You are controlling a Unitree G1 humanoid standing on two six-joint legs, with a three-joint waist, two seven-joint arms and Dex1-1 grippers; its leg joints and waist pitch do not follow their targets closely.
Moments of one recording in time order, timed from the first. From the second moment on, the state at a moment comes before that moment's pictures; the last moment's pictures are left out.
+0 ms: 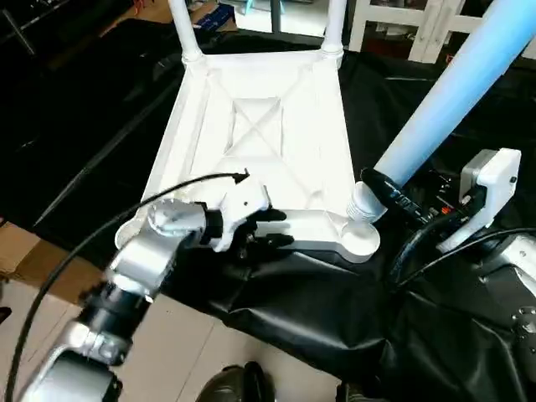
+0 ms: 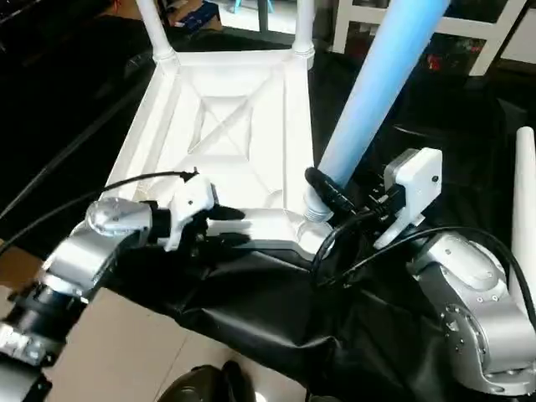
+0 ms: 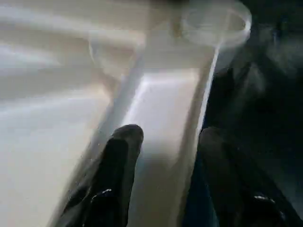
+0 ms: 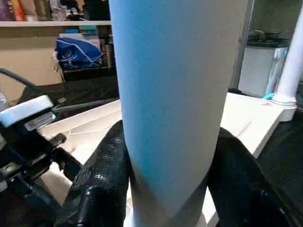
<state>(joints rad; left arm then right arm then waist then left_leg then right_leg) -0.57 0.40 -0.30 0.27 -0.06 0.28 -1.08 -0.14 -0.48 -0.15 -0.43 0.51 0.38 0.61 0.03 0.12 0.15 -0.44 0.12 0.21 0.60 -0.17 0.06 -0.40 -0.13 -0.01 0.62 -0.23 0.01</state>
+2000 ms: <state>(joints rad) -0.62 0.42 -0.35 0.35 -0.01 0.20 -1.13 -0.24 -0.53 -0.15 -0.21 0.55 0.42 0.73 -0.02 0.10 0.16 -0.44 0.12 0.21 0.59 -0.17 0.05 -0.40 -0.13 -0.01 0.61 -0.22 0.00</state>
